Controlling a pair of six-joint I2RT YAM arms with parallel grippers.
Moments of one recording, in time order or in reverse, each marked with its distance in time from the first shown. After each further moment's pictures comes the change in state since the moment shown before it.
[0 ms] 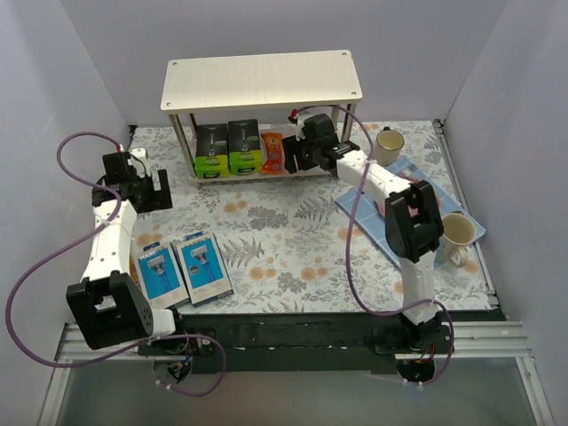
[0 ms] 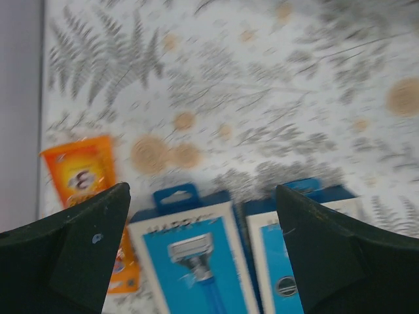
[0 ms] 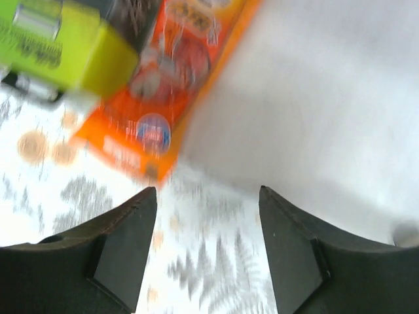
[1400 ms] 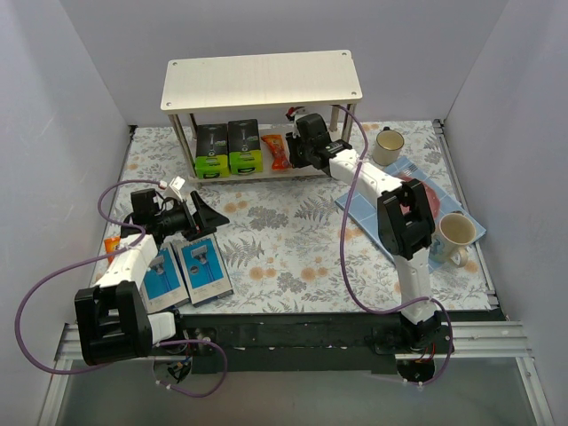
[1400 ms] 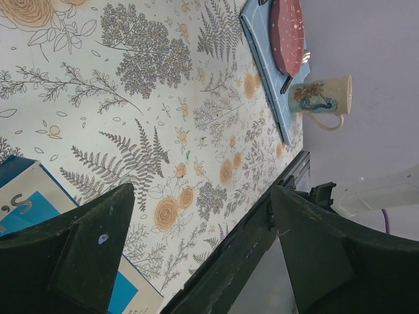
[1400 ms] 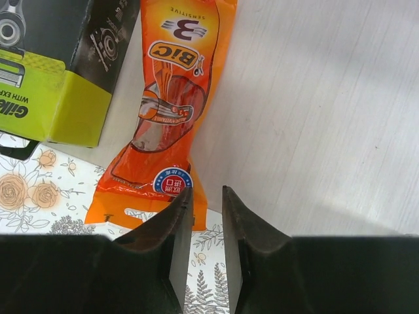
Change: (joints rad) left arm -0.074 -0.087 -0.477 0.457 0.876 -0.481; right arm 0.020 0.021 0.039 -0.017 0.137 0.050
